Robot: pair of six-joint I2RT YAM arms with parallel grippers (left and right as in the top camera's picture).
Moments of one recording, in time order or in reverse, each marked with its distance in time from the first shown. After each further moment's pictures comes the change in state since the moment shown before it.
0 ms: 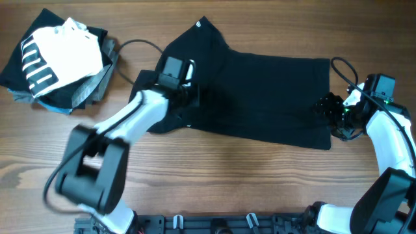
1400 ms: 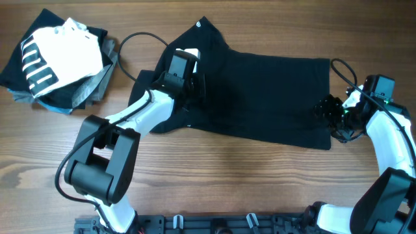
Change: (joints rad) left arm -0.034 0.105 -0.002 0.312 -0.064 -0.023; right arm 0.000 0.000 0.000 -0.033 0.000 0.000
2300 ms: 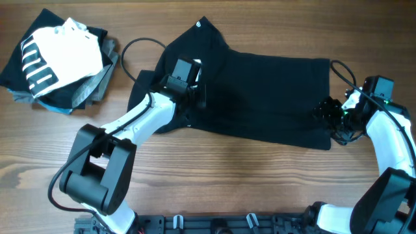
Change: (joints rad) left arm -0.037 -0.065 0.000 -0.243 -0.005 0.001; right arm 0.000 0.000 0.000 -0.034 0.000 0.000
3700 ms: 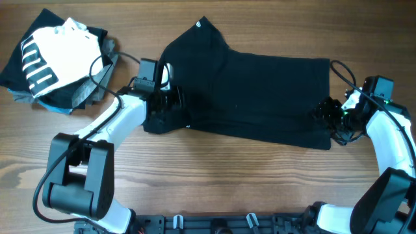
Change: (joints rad) left arm 0.217 -0.073 -0.107 -0.050 0.215 -0.024; right arm 0.000 0.000 0.000 -0.004 0.000 0.000
